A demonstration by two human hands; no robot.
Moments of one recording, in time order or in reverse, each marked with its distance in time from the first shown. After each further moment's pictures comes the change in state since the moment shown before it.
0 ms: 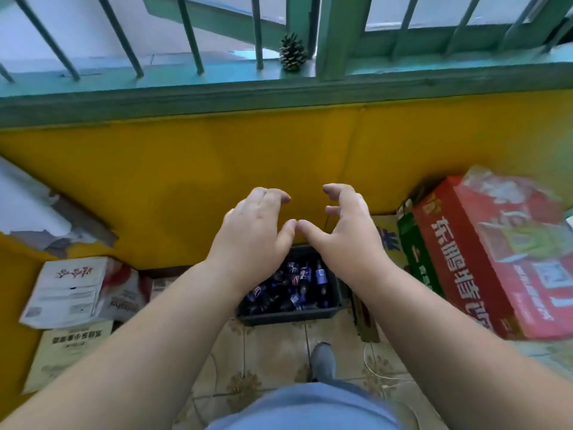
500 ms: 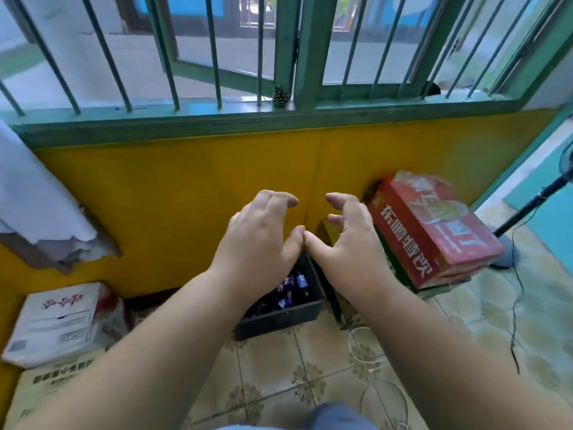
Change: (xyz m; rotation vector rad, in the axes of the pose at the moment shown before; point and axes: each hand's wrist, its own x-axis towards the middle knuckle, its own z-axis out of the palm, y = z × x) left_hand -0.193 -0.007 -0.106 -0.138 0.125 0.298; right_hand -0.229 -0.111 0.019 -0.076 0.286 -0.074
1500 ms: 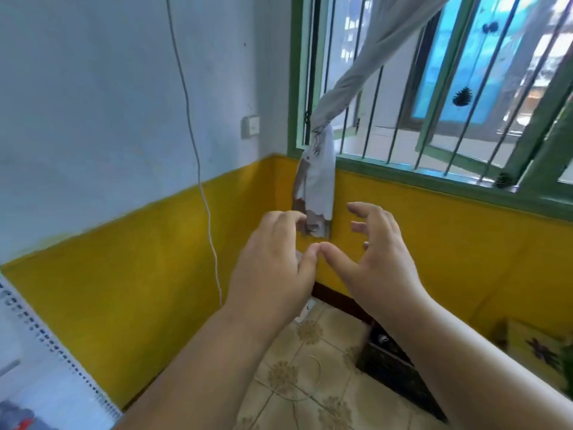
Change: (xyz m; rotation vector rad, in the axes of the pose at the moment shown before) left_hand -0.381 0.187 -0.148 0.411 0.668 -0.522; right_hand -0.292 -0.149 -0.073 0.263 -0.465 -0.666
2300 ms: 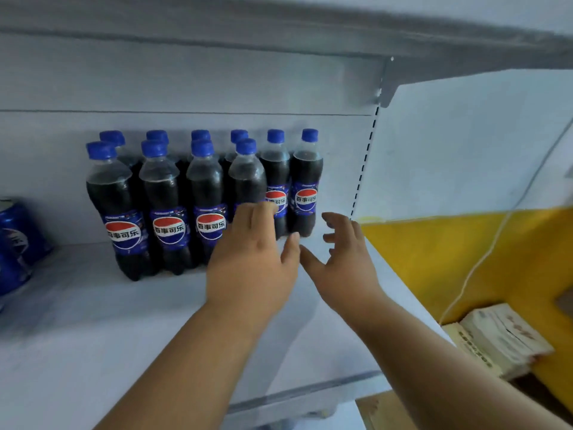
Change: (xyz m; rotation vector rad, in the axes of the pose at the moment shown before) left_hand -0.212 -0.300 -0.407 0.639 0.501 -0.580; right_hand -0.141 -0.389 0.418 0.412 -0.539 -0.379
